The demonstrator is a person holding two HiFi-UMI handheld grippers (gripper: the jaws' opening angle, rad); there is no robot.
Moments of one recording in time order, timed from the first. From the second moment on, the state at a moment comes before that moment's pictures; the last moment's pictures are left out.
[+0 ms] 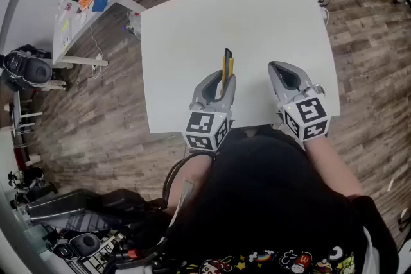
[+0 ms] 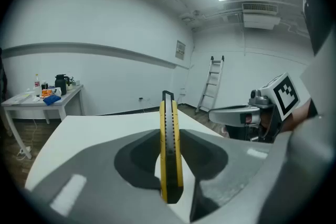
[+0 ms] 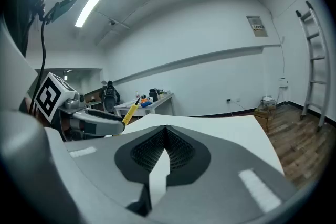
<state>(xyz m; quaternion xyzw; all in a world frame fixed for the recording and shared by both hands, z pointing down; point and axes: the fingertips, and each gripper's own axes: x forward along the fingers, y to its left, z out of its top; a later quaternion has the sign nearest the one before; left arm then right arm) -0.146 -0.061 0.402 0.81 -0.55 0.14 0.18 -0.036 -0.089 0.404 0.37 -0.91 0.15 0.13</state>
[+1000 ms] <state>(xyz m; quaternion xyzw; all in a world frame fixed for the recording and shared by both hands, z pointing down) -0.066 -0.077 0.531 0.84 -0.36 0.37 0.16 0.019 -0.090 0.427 0.39 -0.89 0.20 0.12</state>
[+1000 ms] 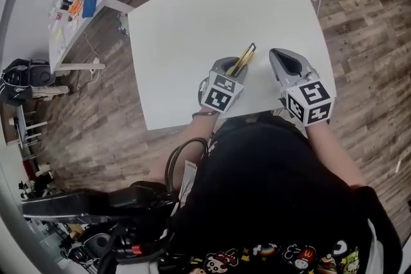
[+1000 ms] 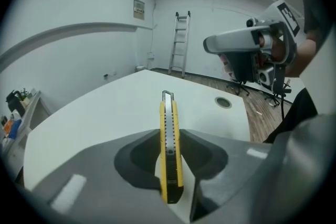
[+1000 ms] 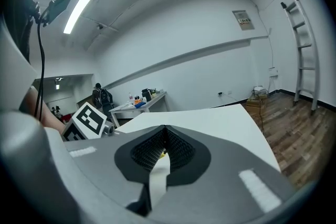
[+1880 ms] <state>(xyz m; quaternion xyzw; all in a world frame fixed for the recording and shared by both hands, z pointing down) -0.052 -0.068 0.589 0.82 -0.34 0.41 0.20 0.028 -0.084 0.442 0.39 -0.88 0.22 0.13</state>
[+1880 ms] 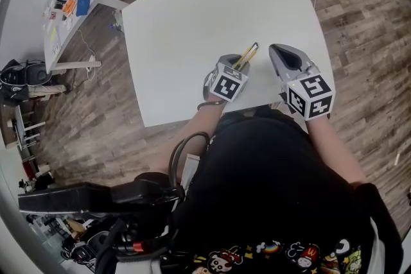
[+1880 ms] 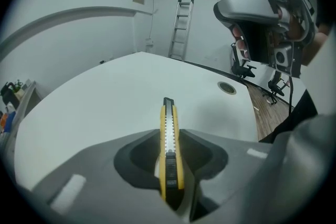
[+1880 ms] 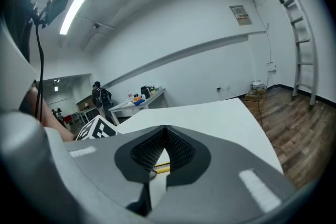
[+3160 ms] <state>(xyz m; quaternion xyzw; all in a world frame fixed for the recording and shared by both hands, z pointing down) -0.149 -0.077 0.359 0.81 -0.57 0.09 0.09 0.026 -0.107 0.420 0.42 -0.88 0.16 0.14</state>
